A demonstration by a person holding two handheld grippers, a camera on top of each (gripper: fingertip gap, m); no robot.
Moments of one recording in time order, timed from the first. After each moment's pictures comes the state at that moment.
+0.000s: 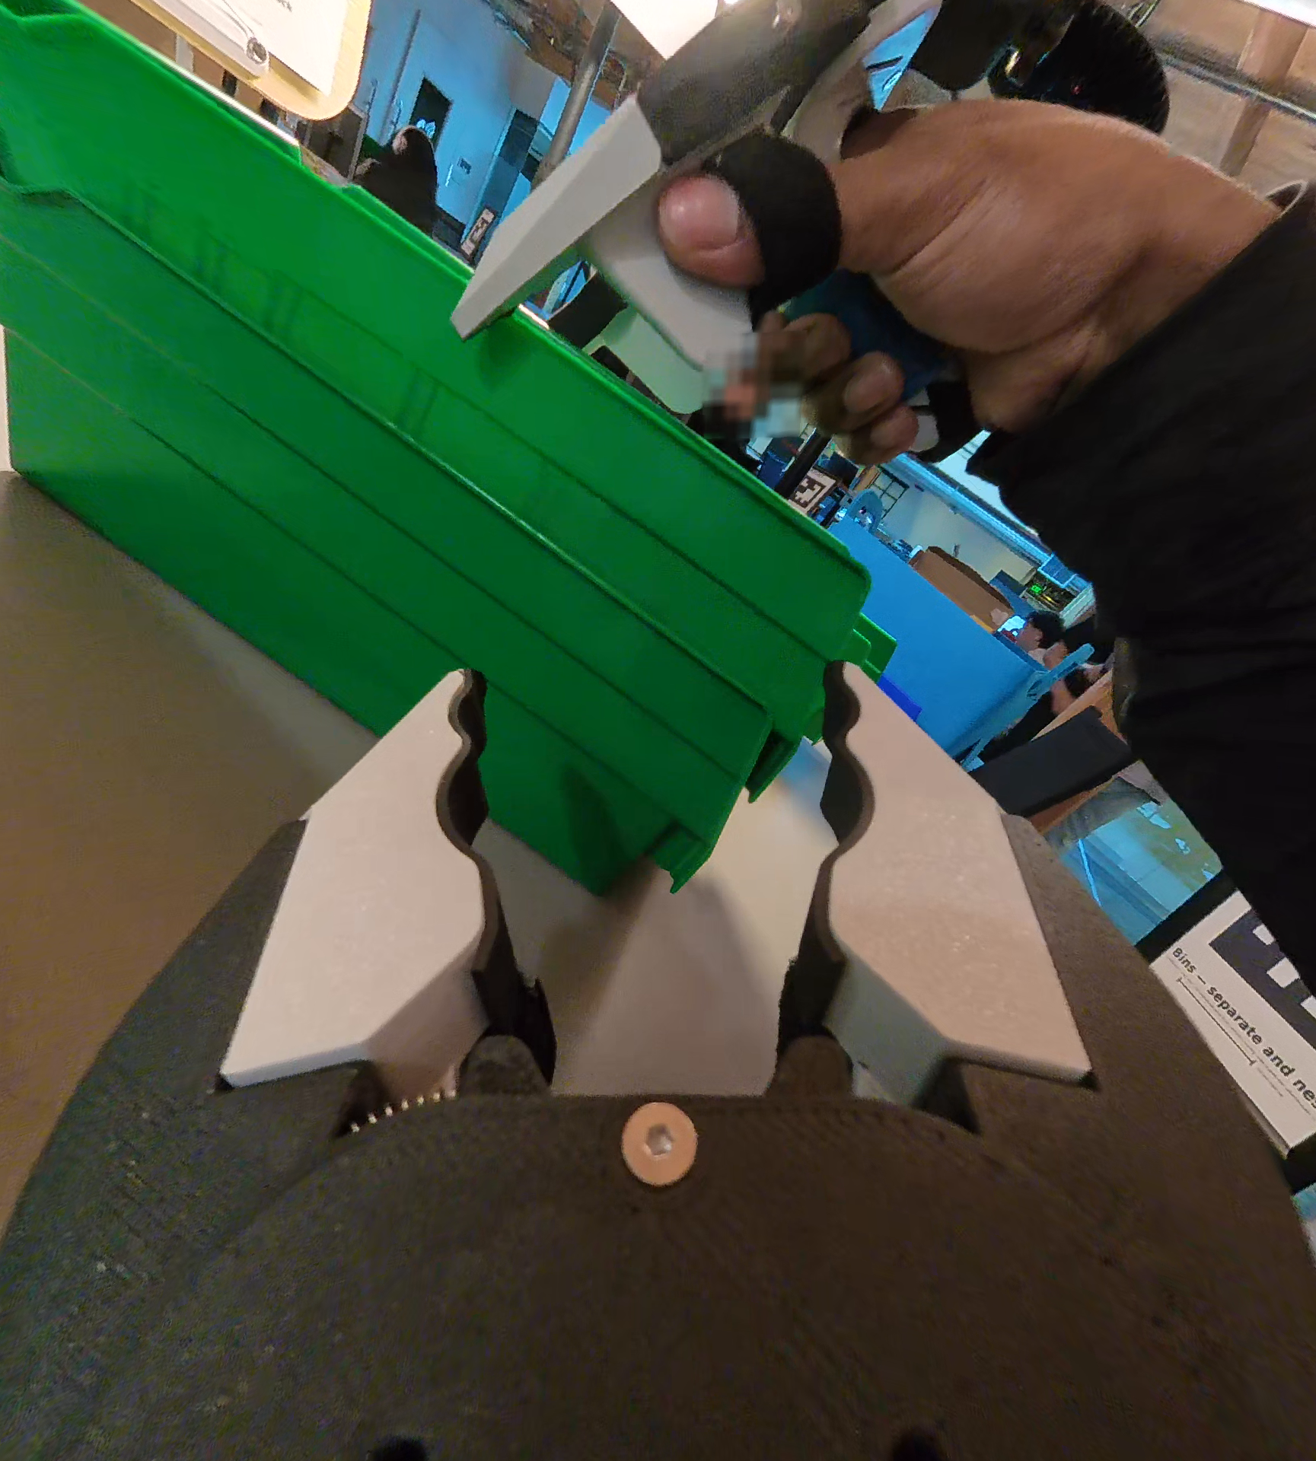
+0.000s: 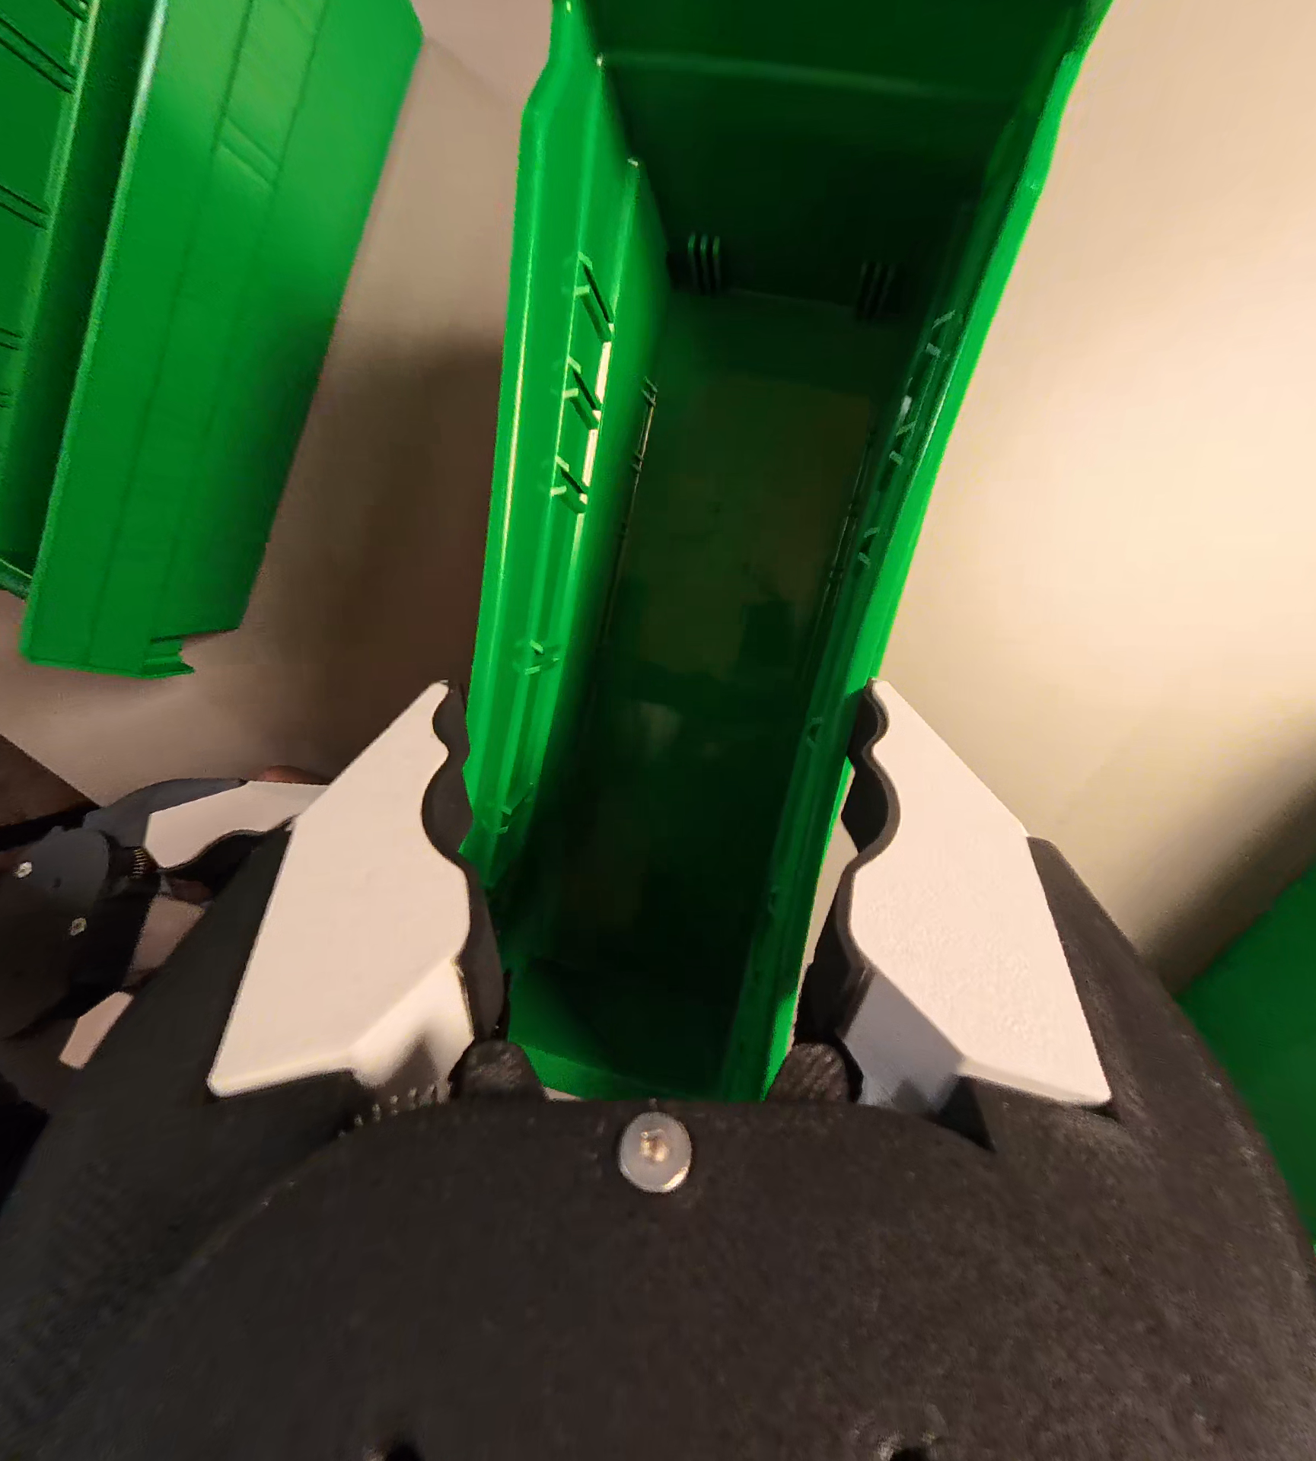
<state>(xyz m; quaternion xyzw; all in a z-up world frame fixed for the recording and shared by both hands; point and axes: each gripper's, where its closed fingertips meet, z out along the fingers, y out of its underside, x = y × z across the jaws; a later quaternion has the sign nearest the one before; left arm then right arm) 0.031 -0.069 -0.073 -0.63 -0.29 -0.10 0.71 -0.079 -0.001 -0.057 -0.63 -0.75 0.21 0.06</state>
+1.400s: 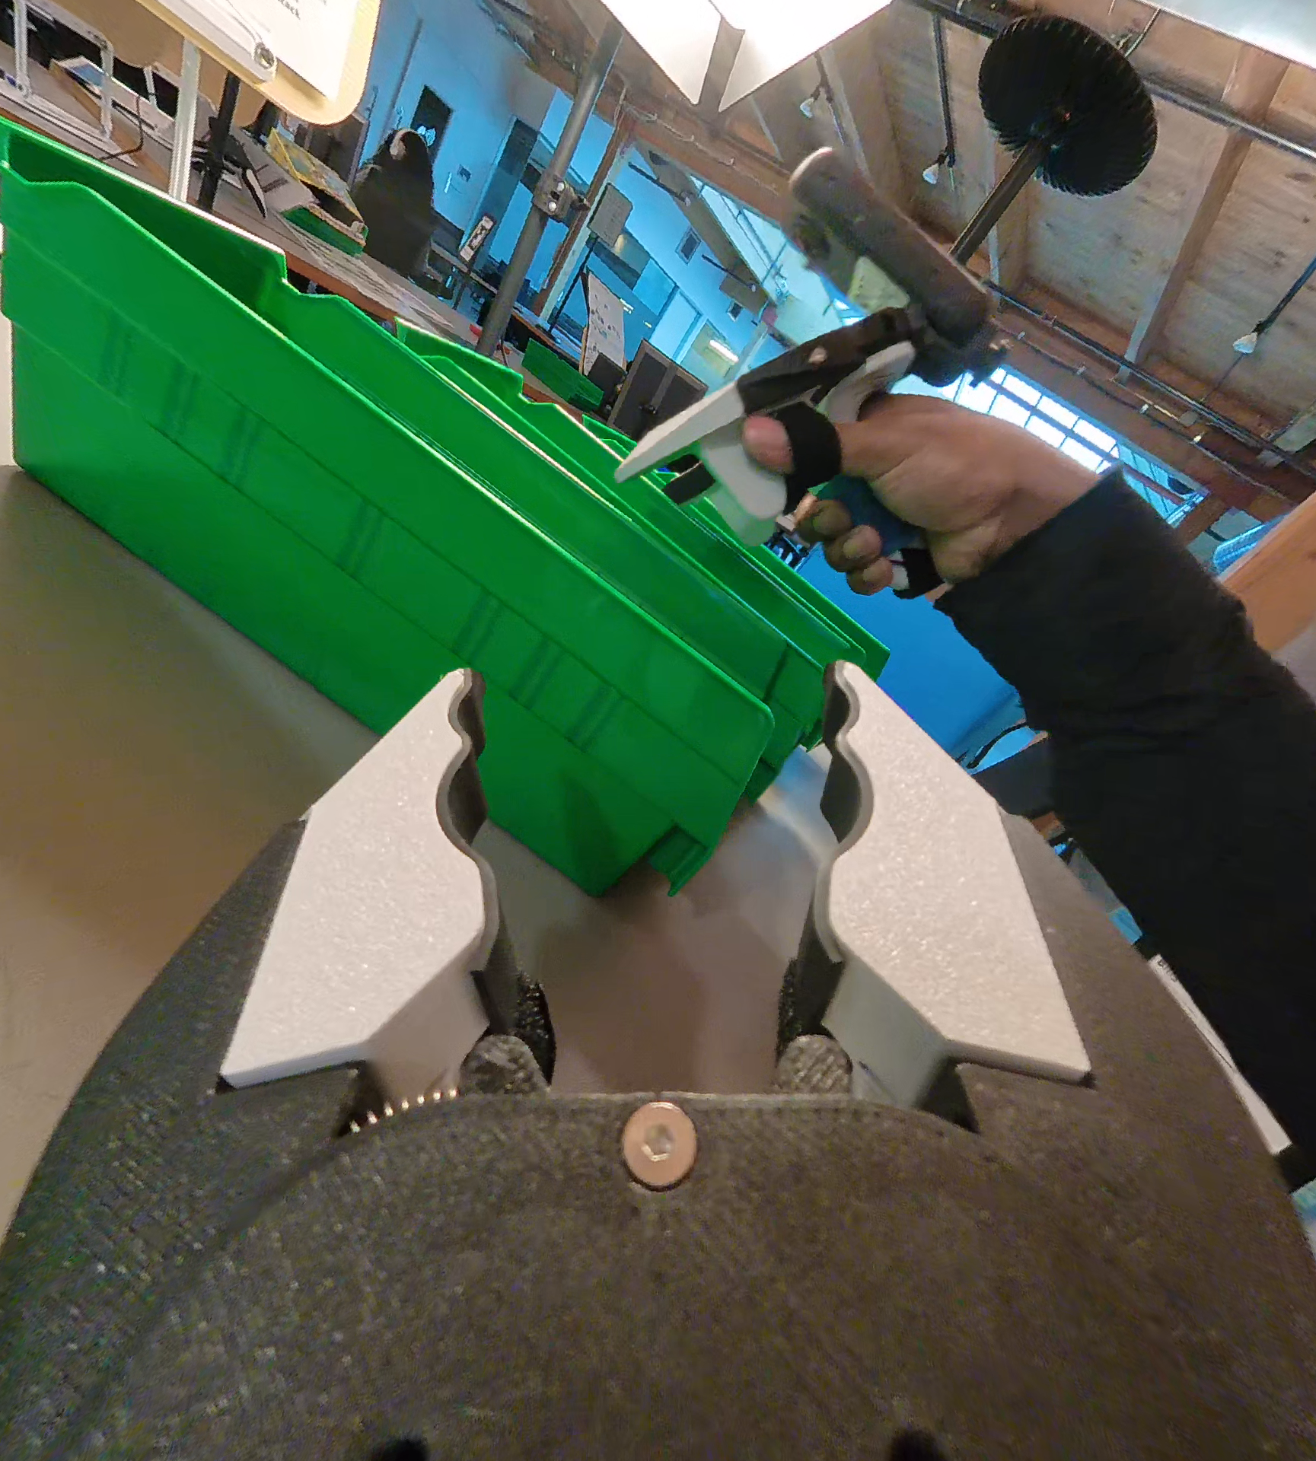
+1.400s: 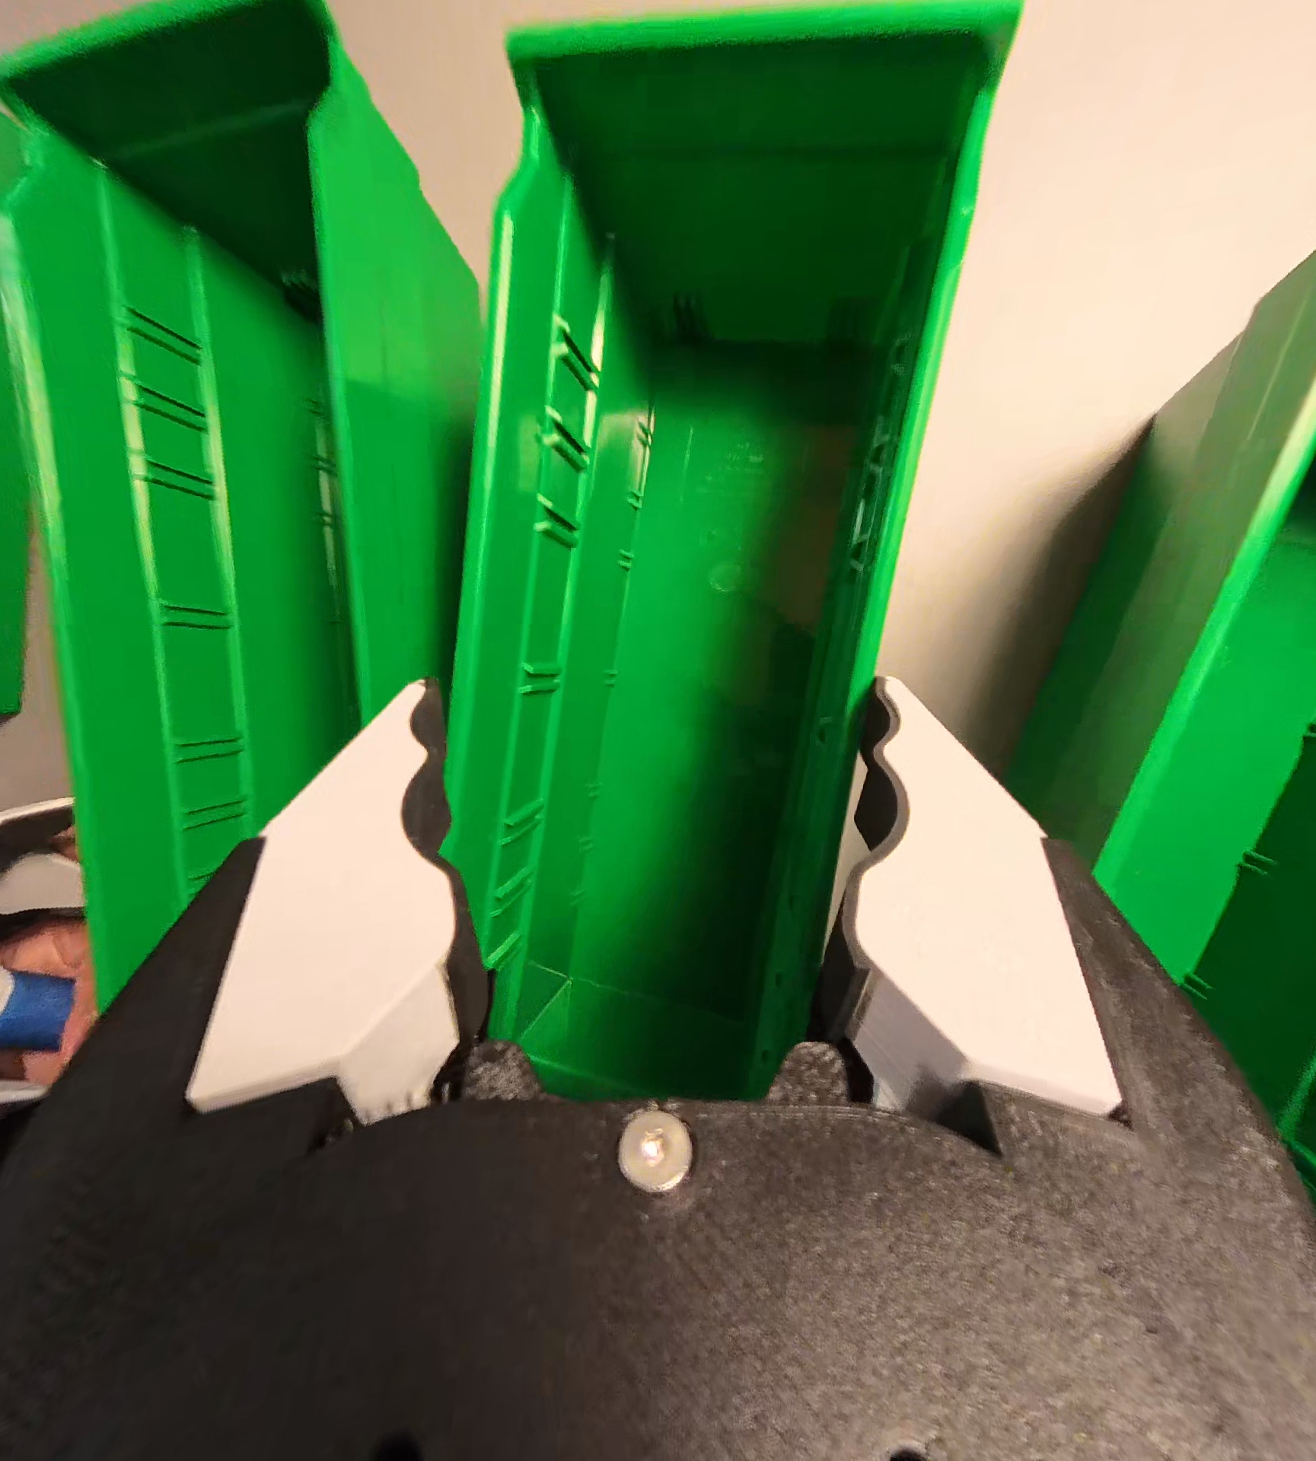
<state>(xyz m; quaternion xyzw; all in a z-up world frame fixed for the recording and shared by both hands) 0.029 -0.071 -0.073 -0.62 -0.30 -0.11 0.72 -0.045 0.129 -0.086 -0.72 -0.65 0.24 0.10</state>
